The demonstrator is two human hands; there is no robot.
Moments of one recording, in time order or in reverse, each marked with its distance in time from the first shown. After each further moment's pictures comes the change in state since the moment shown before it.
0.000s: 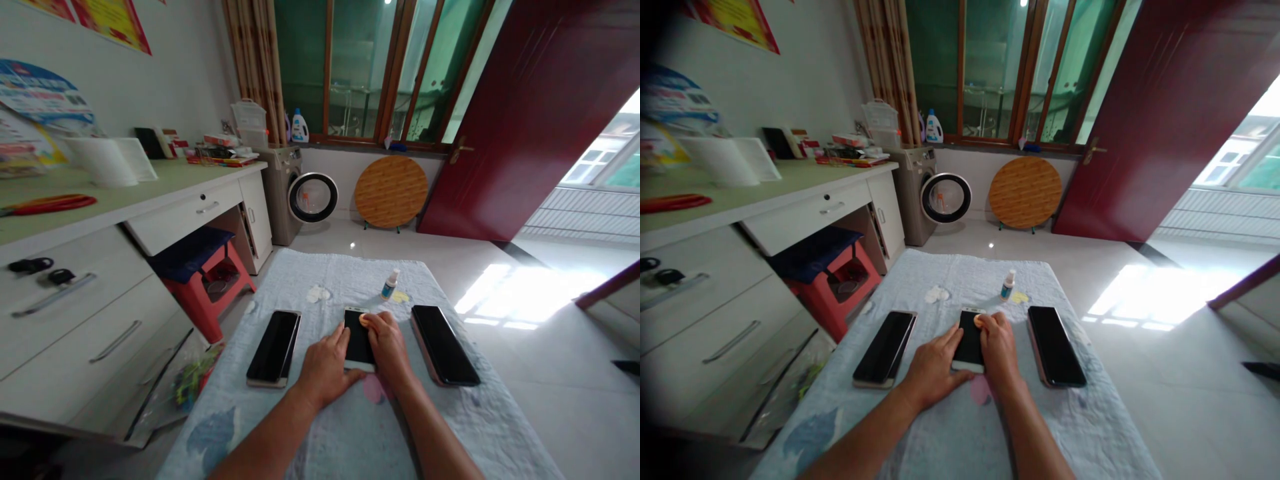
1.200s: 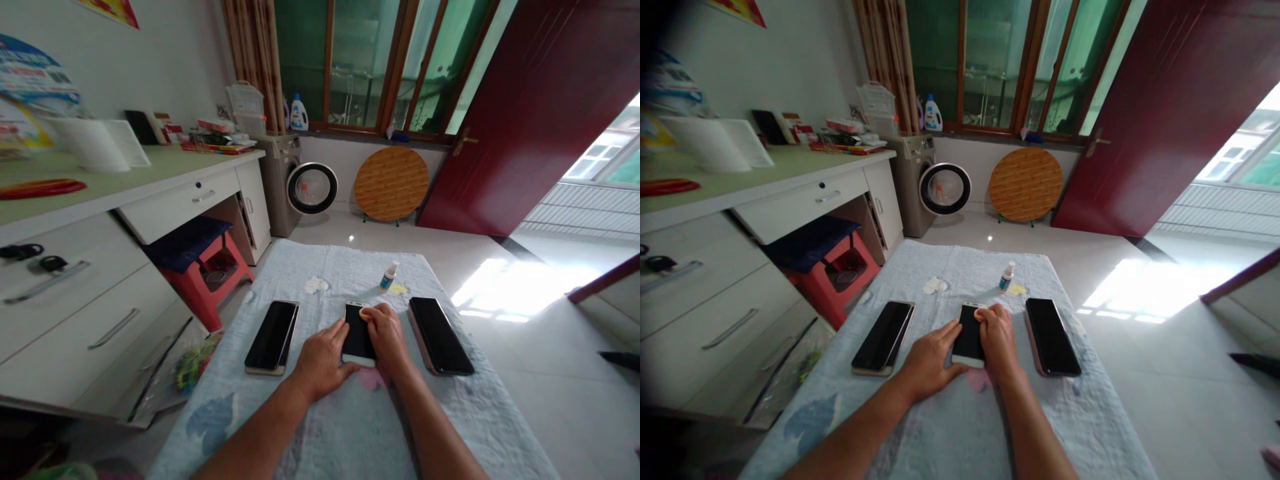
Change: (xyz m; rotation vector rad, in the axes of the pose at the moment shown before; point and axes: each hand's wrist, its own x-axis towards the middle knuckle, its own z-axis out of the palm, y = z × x) left_hand -0.008 -0.006 0.000 -0.088 -0.011 0.077; right_hand 0.001 0.001 -0.007 -0.050 -0.022 -0.041
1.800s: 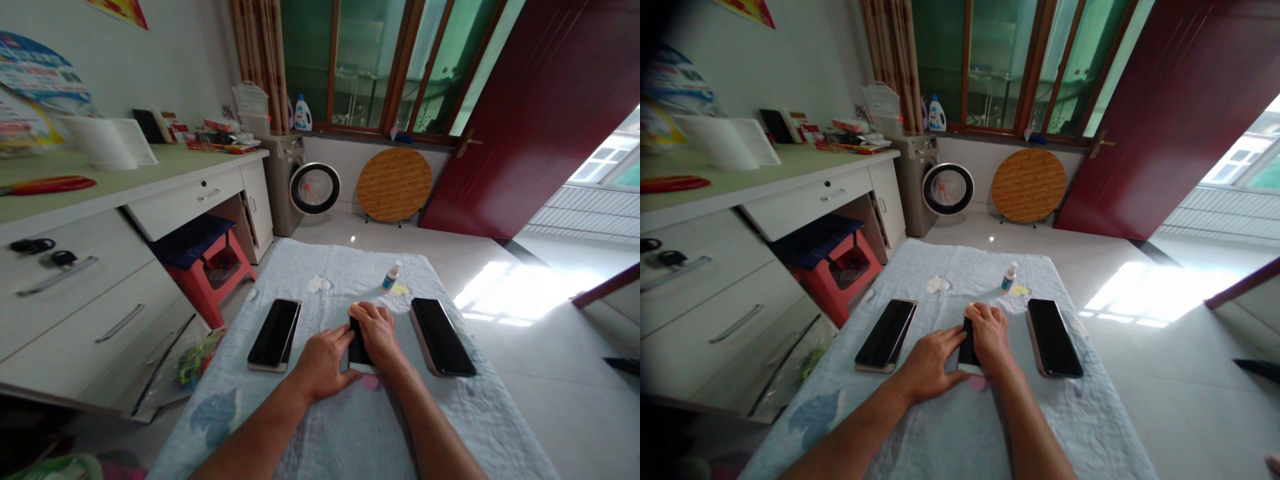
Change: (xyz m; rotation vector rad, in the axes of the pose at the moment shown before) left_hand -0.006 0.004 -0.009 -0.043 -0.003 0.114; right_hand -0.003 -0.011 0.007 -0.181 -0.159 -0.140
